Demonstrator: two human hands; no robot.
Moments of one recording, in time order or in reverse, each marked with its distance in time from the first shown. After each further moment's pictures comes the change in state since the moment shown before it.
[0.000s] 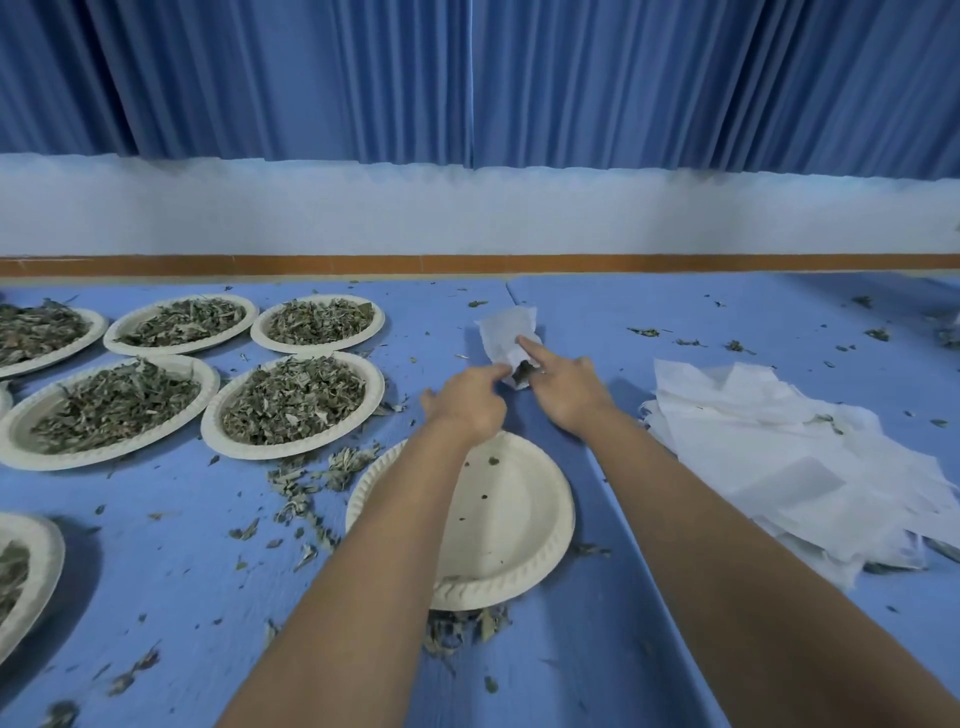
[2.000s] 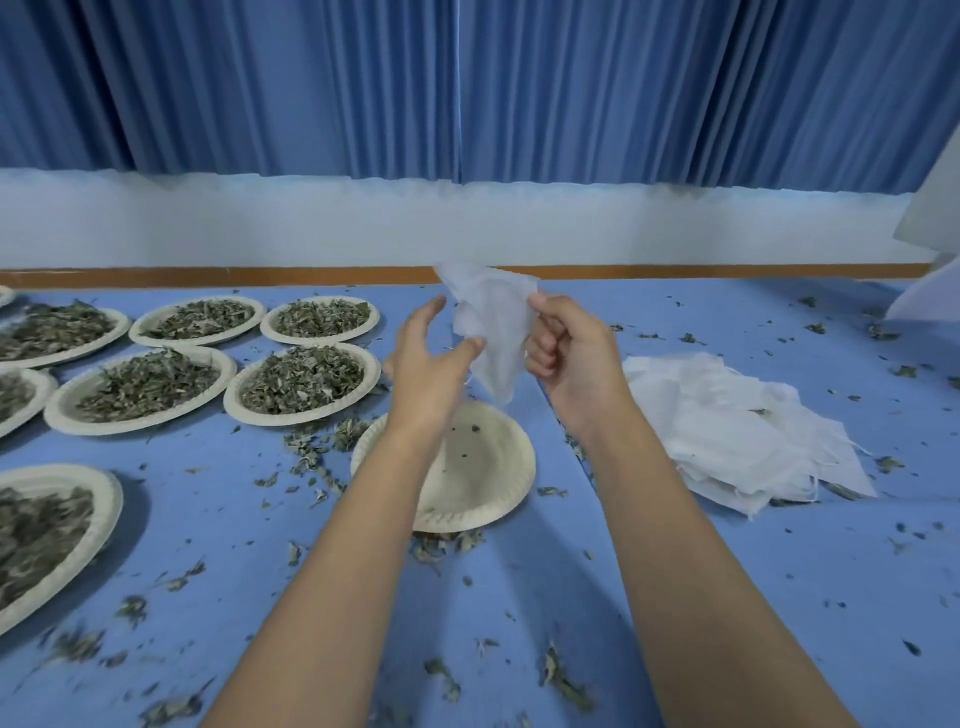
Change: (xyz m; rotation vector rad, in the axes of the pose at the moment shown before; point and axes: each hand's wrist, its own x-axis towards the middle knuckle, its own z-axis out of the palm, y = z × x) left_hand -0.094 0.031 -0.031 -0.799 0.389 0.057; right_hand -0.110 -0.055 -0.052 1.474 0.124 -0.149
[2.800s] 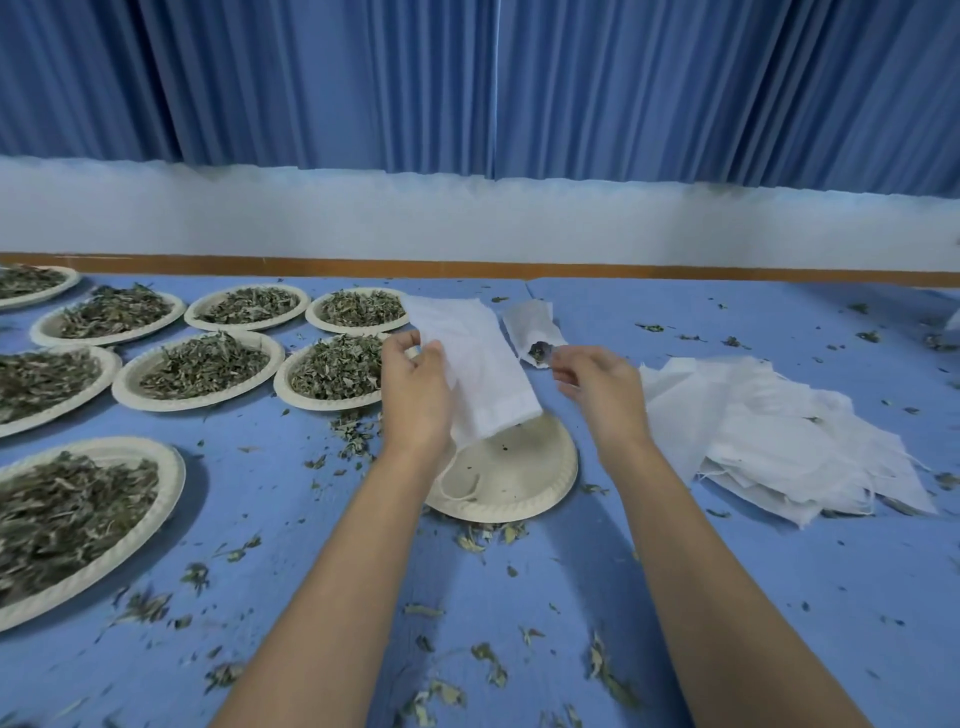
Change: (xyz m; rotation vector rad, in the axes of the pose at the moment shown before) left_hand -0.007 -0.016 -0.036 -0.184 0.237 -0.072; right_hand -0.003 0.041 -0.014 -0.523 0.267 0.062
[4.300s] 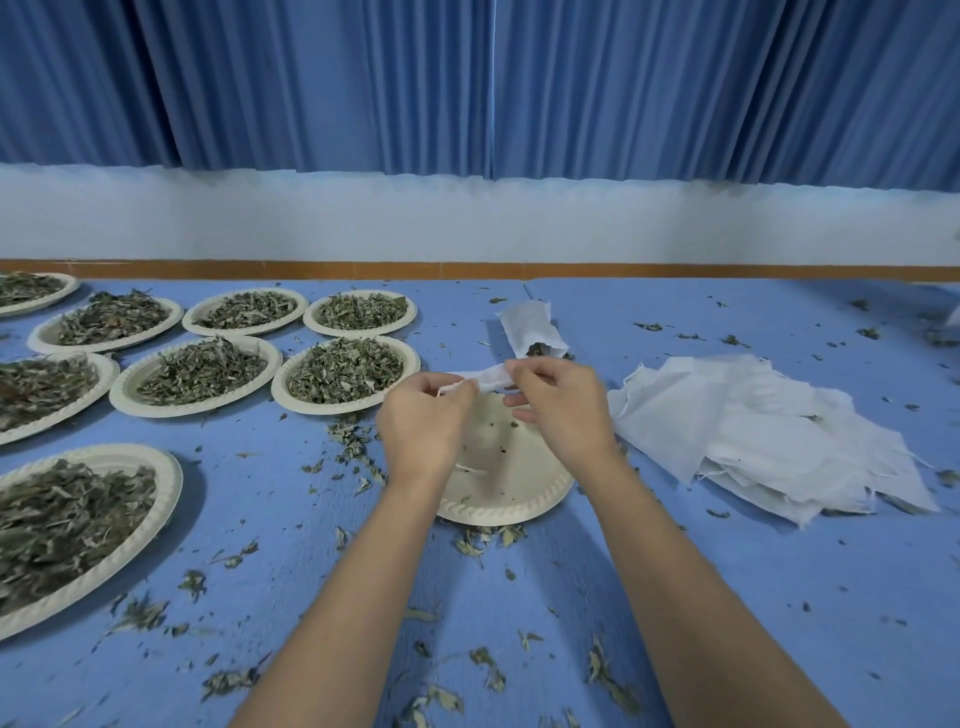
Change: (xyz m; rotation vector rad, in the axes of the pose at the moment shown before) left_hand -0.012 -0.010 -0.001 0.340 0.038 -0.027; right_hand -0.016 0.005 0.021 -0.161 -0.156 -0.135
